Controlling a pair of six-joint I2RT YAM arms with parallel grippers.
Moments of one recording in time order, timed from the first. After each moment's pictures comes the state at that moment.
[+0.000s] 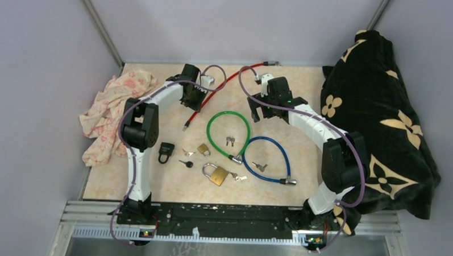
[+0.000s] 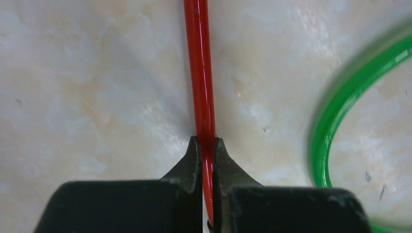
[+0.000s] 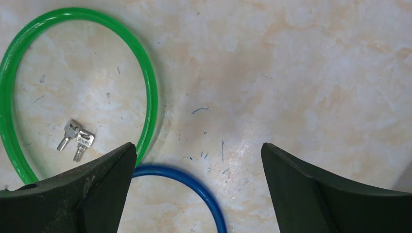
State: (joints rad) left arm -0.31 2.22 1.75 -0.58 0.13 0.26; right arm 0.40 1.65 1.20 -0.35 -0.04 -0.04
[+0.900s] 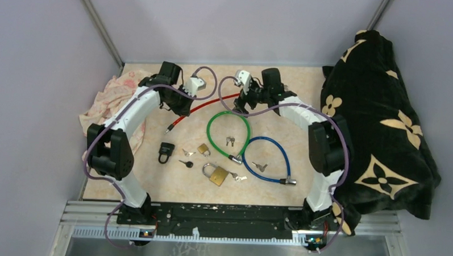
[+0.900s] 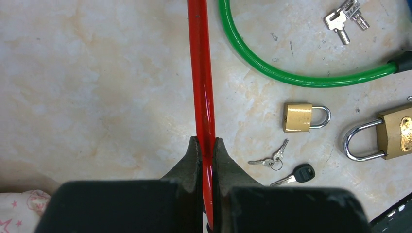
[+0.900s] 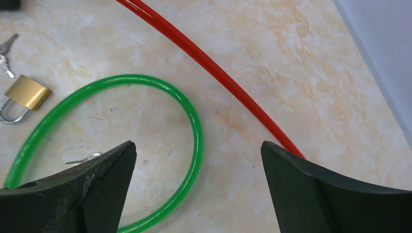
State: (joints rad) left arm -0.29 1.73 1.47 -0.81 0.29 0.52; right arm 0.40 1.80 1.32 -0.08 -0.64 -0.54
